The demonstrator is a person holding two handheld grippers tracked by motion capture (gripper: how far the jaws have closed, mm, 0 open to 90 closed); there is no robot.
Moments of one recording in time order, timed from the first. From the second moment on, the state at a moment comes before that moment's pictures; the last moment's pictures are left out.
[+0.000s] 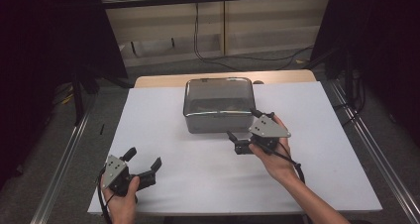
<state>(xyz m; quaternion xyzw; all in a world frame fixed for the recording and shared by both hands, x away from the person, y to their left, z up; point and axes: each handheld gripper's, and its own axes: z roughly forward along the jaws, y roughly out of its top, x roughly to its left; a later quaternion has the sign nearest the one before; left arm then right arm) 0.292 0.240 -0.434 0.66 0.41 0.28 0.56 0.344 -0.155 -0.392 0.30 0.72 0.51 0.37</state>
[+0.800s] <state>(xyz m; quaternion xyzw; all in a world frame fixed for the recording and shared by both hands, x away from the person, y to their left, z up) 0.294 0.241 -0.435 0.67 0.42 0.28 0.55 0.350 -0.117 -0.394 0.08 0.76 0.34 0.55</state>
